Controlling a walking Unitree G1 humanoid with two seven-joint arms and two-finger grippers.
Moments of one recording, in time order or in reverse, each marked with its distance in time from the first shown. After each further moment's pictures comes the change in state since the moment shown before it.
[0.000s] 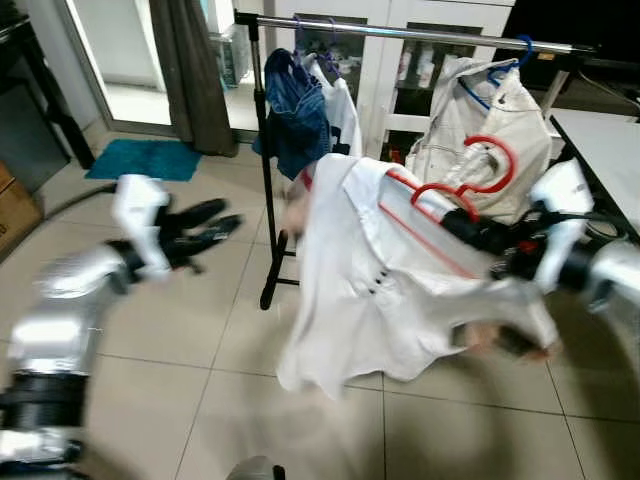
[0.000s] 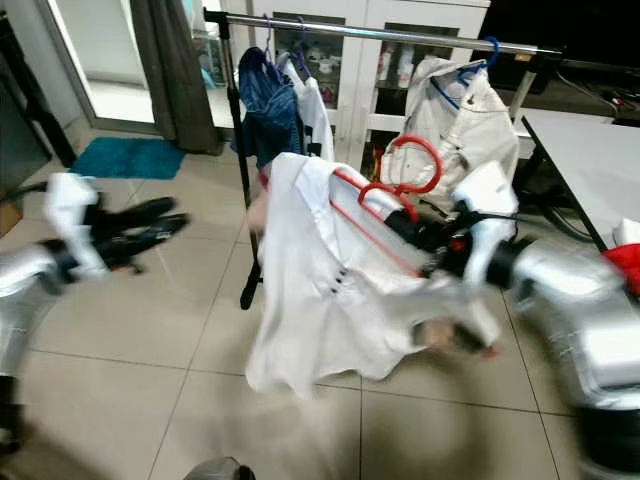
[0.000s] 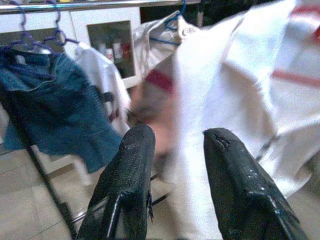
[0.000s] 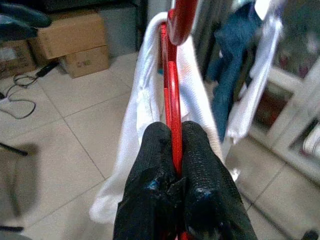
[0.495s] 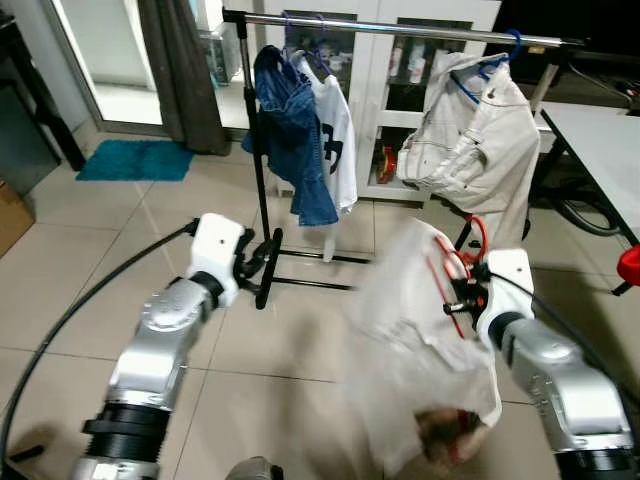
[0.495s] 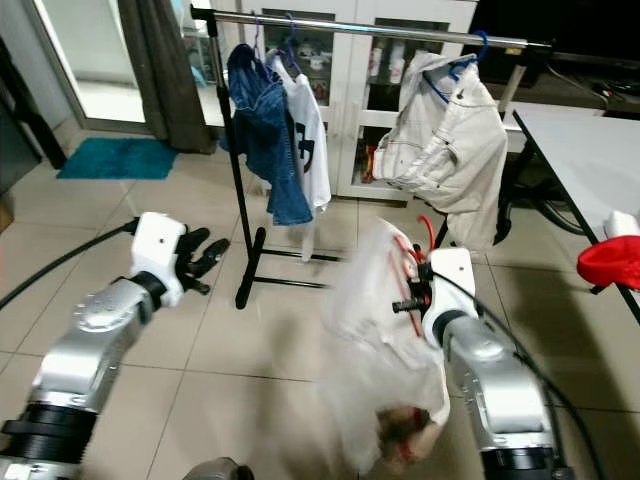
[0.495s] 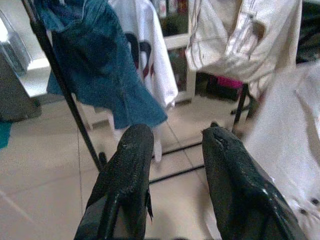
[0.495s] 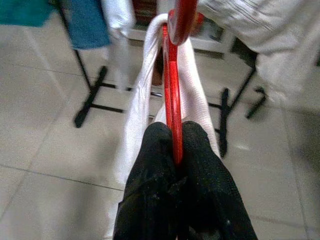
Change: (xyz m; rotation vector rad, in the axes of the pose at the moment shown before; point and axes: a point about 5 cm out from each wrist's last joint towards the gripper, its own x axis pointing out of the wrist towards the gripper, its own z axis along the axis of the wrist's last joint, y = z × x) left arm 0.041 -0.046 -0.042 -0.002 0.140 0.326; right arm 0.026 0.021 -0.105 0.242 0.303 -0.580
